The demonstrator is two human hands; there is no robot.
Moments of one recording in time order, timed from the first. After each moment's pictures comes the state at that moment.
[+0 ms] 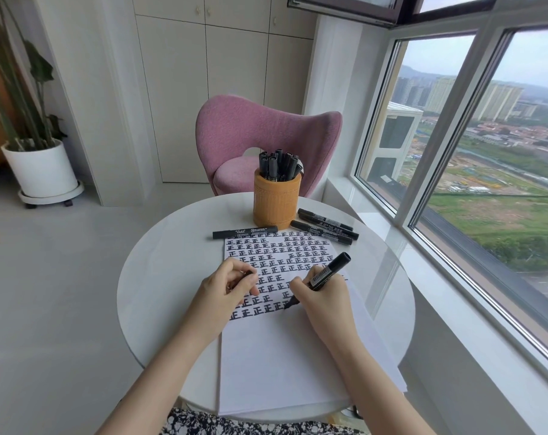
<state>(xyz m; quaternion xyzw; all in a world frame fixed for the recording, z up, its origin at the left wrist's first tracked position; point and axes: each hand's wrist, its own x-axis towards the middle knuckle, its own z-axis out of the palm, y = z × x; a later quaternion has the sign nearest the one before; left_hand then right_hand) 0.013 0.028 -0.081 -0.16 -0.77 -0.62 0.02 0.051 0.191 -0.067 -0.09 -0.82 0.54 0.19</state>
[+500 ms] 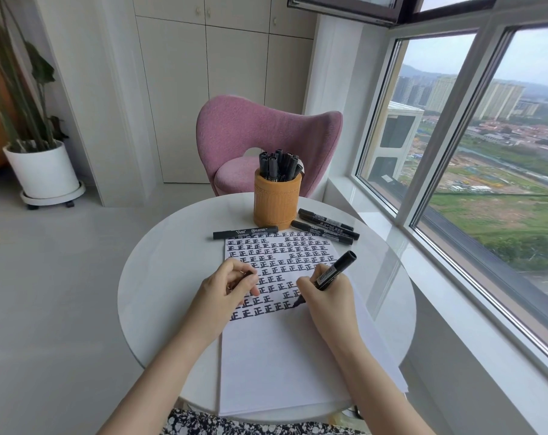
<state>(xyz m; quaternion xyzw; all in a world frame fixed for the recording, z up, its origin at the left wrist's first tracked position) 0.013 0.028 -0.081 -0.16 -0.77 -0.62 0.01 0.052 0.194 -0.066 -0.10 -0.80 0.56 0.21</state>
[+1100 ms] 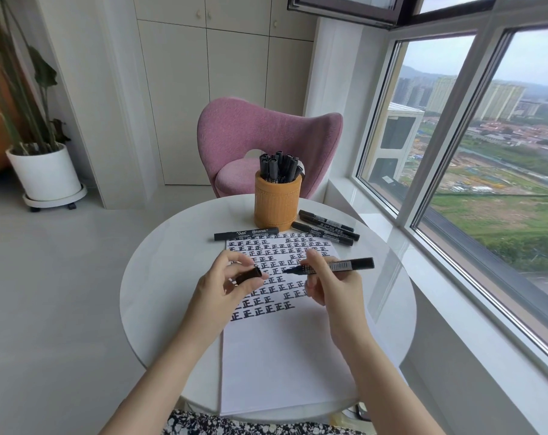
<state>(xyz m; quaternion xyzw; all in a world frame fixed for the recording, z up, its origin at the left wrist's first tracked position) 0.019 0.026 -0.071 -0.18 -0.75 -0.64 0.04 0.050 0.197 -0.054 -0.08 -0.64 0.74 0.20</state>
